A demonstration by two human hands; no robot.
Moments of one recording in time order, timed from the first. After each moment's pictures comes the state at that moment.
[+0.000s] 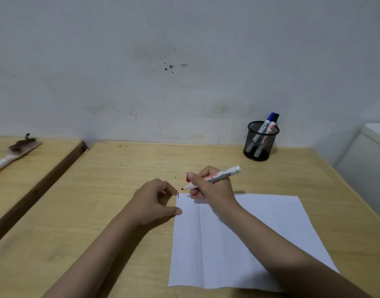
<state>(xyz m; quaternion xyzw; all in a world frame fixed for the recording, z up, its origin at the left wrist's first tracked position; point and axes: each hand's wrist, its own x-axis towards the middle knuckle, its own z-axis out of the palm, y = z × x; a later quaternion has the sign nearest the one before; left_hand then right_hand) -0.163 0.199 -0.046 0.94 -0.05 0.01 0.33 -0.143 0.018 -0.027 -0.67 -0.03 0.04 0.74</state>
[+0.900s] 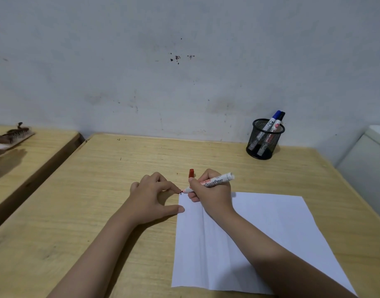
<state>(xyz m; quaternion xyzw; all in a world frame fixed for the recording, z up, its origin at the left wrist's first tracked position) -0.180 0.228 -0.063 0.96 -0.07 0.04 0.26 -0.146 0.055 -0.065 -0.70 -0.02 0.00 0.71</state>
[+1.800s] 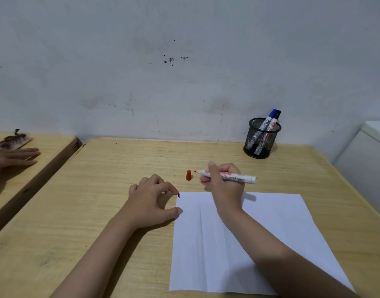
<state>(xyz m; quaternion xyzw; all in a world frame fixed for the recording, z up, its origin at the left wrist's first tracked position) -0.182 0.222 -0.060 0.97 -0.07 0.03 0.23 -0.145 0.044 -0.046 -0.59 0.07 -0.12 0.80</state>
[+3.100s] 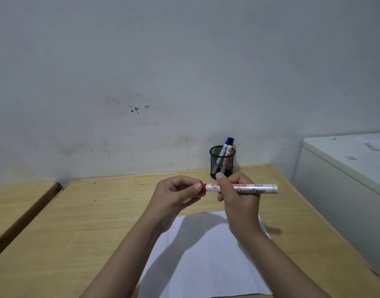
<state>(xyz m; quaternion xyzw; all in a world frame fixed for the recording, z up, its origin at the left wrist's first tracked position) -0.193 0.082 0.036 0.61 -0.10 -0.03 0.79 -0.195 -0.058 0.021 -0.56 -0.05 -0.27 0.78</state>
